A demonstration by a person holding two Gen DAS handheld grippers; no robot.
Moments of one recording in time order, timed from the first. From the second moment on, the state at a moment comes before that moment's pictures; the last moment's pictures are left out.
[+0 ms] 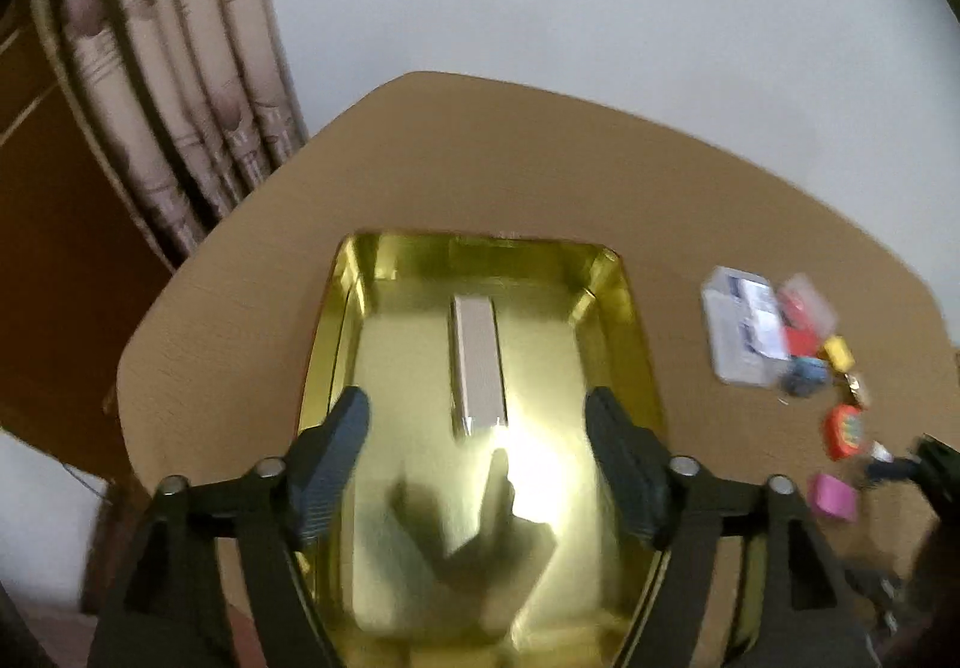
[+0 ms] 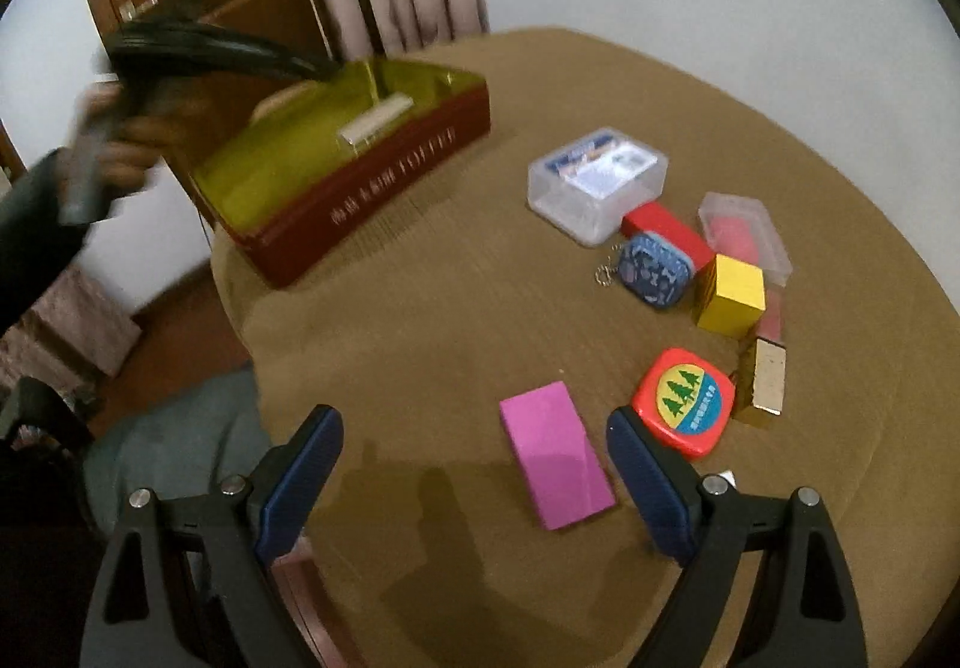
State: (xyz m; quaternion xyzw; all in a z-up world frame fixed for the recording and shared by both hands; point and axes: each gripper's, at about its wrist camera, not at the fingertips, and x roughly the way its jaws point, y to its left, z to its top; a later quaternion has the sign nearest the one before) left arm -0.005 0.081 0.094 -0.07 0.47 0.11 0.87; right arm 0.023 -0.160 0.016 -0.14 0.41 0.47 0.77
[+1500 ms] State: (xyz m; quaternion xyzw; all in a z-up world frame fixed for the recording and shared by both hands) left arm -0.156 0.061 0.071 -0.12 0.45 0.08 0.88; right arm 0.064 -0.100 0.057 -0.16 0.48 0.44 0.75
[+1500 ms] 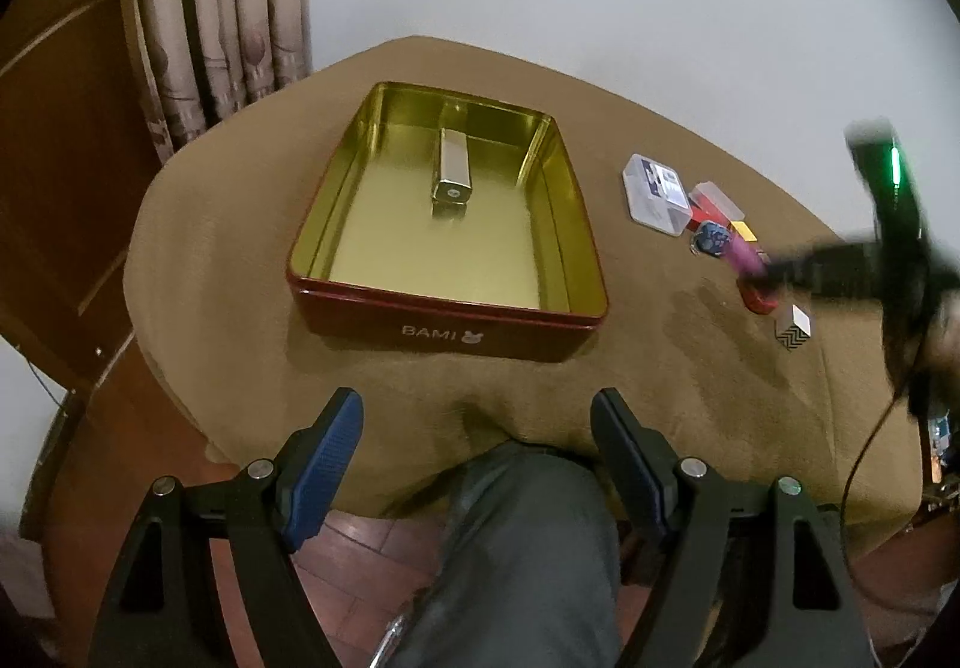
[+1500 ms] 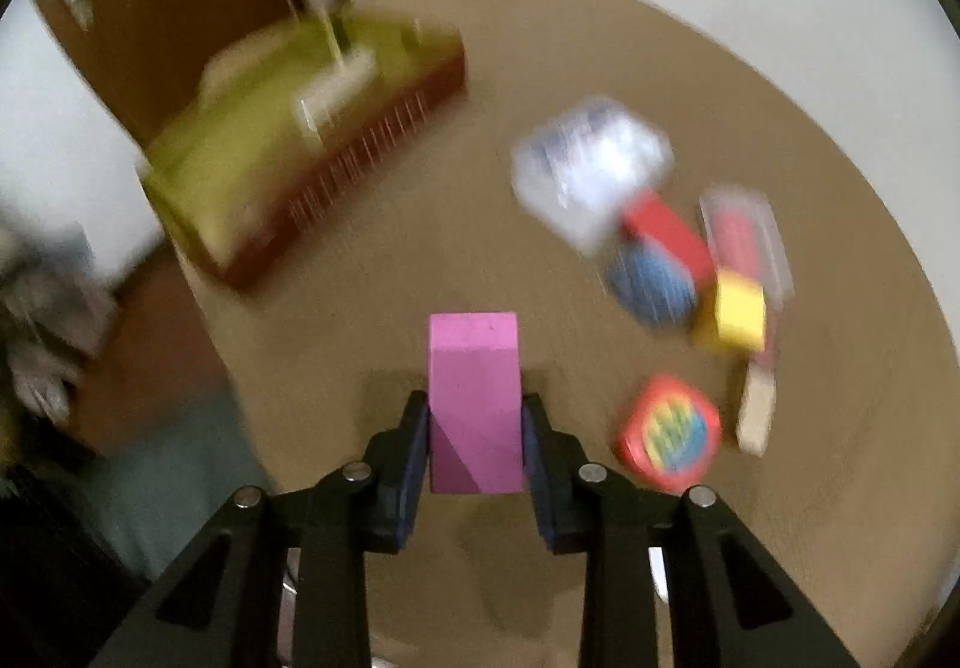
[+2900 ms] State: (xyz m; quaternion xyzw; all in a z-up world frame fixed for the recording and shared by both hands) left arm -0.159 0.071 0.048 -0.10 0.46 0.10 0.87; right arm 0.097 0.054 0.097 0.04 0.47 0.42 0.78
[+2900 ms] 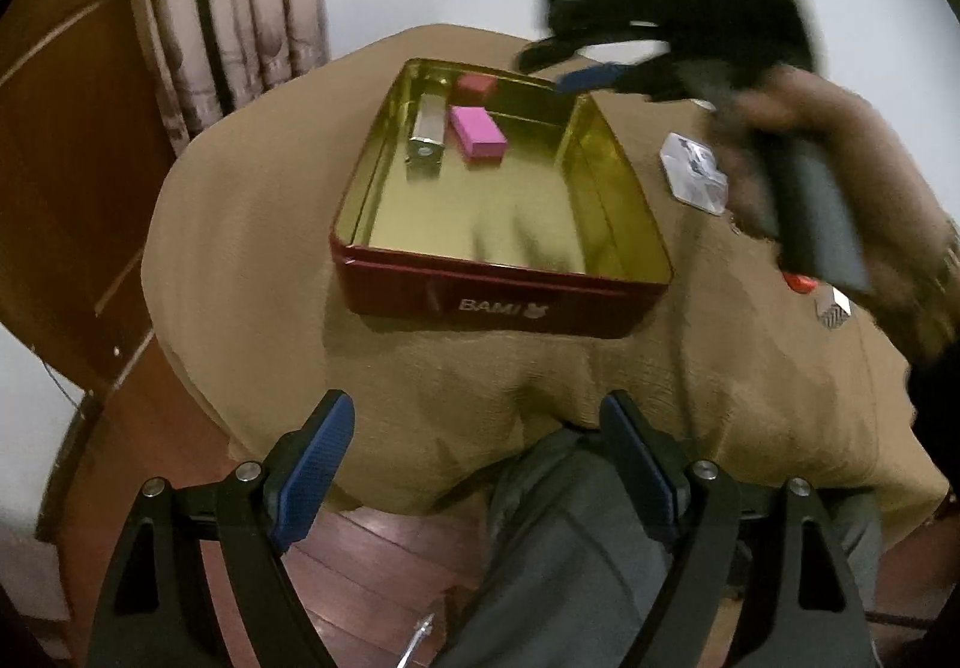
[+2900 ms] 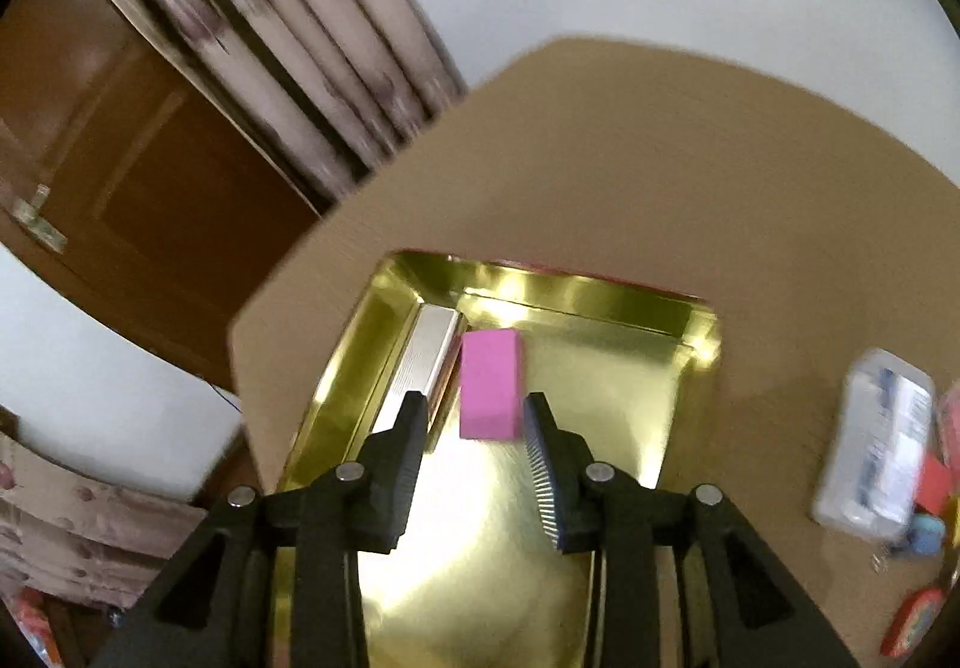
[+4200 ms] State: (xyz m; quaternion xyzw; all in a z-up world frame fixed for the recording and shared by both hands) left arm 0.040 -0.237 0.011 0.05 0.53 -0.13 0.84; right arm 0.041 -0.413 -0.051 0.12 0.40 0.13 0.90
